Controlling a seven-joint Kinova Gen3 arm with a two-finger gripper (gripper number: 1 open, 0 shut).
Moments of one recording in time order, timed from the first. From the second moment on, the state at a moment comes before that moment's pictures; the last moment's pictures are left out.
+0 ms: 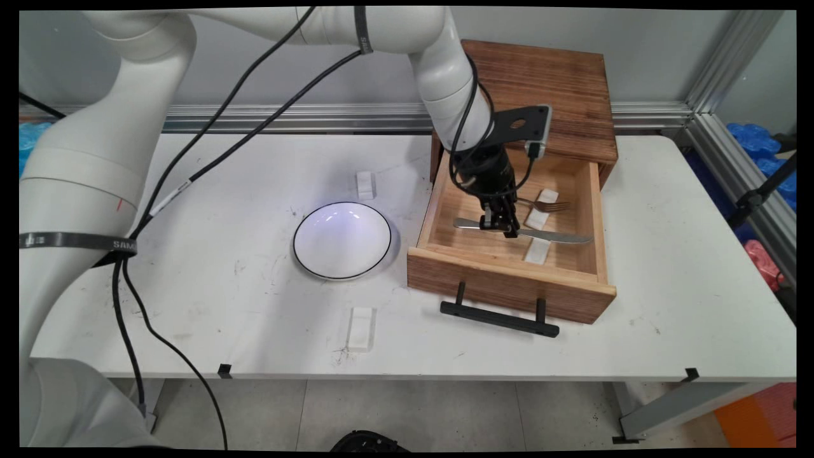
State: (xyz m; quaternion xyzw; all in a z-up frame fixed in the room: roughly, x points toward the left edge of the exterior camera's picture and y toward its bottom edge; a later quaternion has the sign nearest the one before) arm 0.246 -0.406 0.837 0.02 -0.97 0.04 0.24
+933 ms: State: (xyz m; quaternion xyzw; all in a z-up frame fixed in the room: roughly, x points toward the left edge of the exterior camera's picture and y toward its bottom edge) arm 0.241 -0.409 0.812 0.00 -0.97 0.04 0.23
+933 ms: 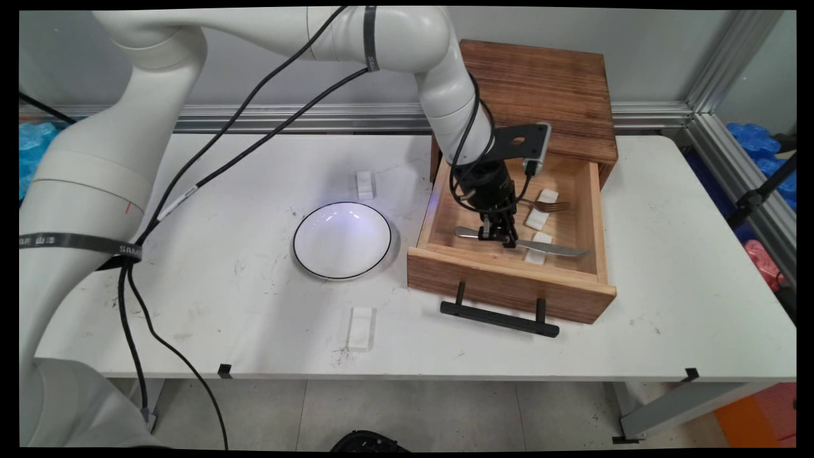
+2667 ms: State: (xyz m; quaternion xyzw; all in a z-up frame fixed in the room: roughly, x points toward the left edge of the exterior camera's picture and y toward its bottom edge) arm 0.238 -0.408 0.798 -0.01 -0.97 0.05 0.24
